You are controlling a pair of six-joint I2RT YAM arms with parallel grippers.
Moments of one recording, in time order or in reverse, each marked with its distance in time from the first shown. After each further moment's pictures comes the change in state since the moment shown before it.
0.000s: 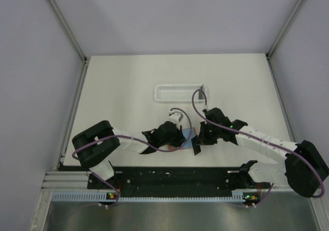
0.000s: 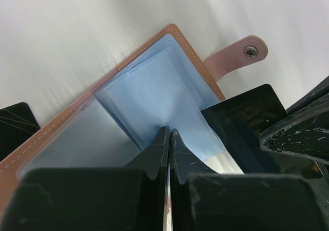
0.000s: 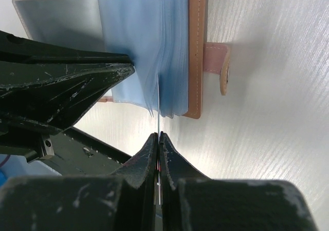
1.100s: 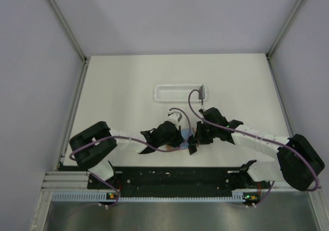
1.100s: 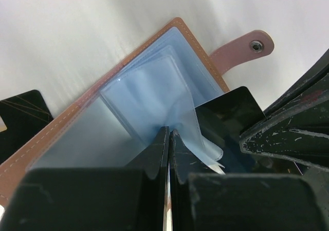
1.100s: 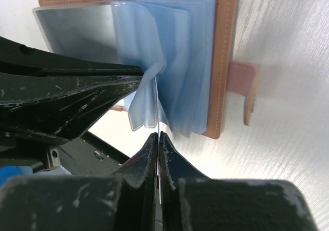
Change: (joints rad) left arm 0.000 -0.024 0.000 -0.047 -0.004 0.000; right arm 0.000 0.079 -0.013 0.135 -0.073 0.001
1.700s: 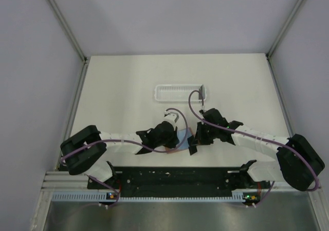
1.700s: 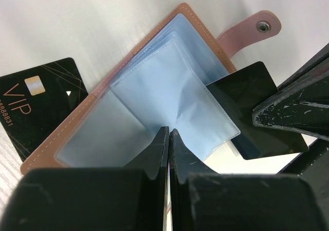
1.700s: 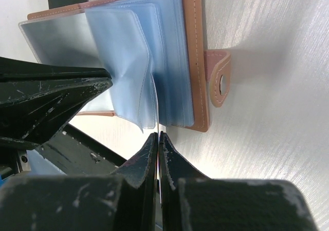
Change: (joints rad) left arm 0.000 -0.114 -0.006 -0.180 -0.037 0.005; right arm 0.000 0.000 -0.025 0.019 0.011 0.007
